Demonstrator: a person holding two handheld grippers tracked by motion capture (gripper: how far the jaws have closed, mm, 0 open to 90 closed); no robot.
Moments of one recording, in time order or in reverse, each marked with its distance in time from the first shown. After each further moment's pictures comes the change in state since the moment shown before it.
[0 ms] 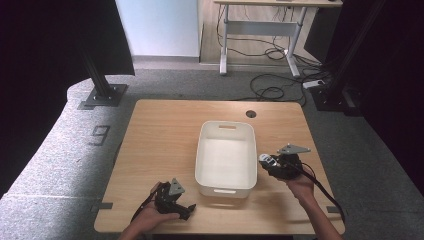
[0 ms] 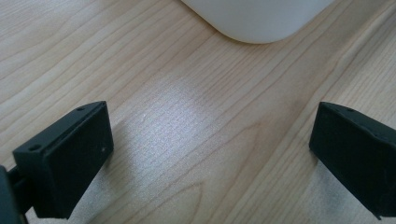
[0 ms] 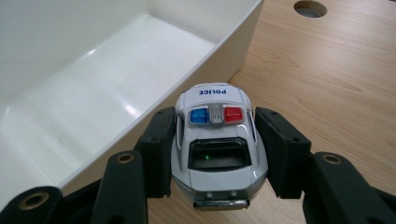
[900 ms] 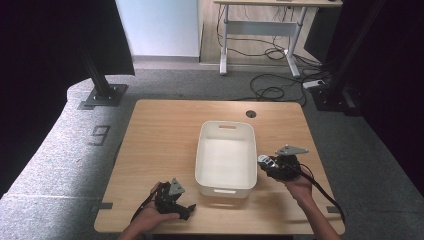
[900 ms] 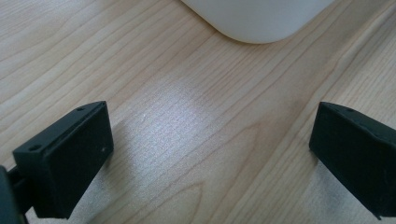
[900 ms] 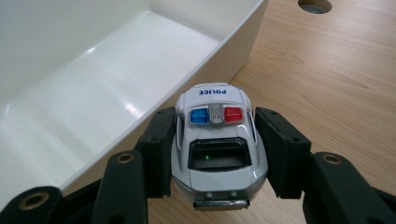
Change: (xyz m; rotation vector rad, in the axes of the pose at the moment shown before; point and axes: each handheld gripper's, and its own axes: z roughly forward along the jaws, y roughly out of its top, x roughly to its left) left arm 0.000 0.000 0.000 0.000 0.000 0.000; right arm 0.004 -0.002 0.003 0.007 0.000 0.004
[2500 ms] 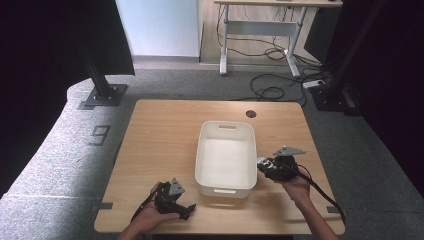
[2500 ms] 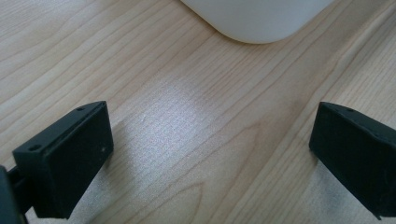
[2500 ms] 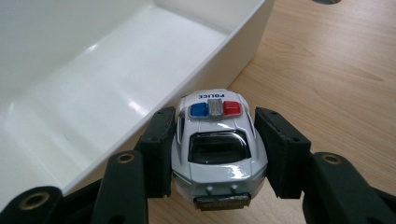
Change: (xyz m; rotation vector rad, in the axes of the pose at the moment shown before) left arm 0.000 0.000 0.000 0.000 -0.002 0.001; right arm 0.003 -0.002 0.004 0.008 0.011 0.017
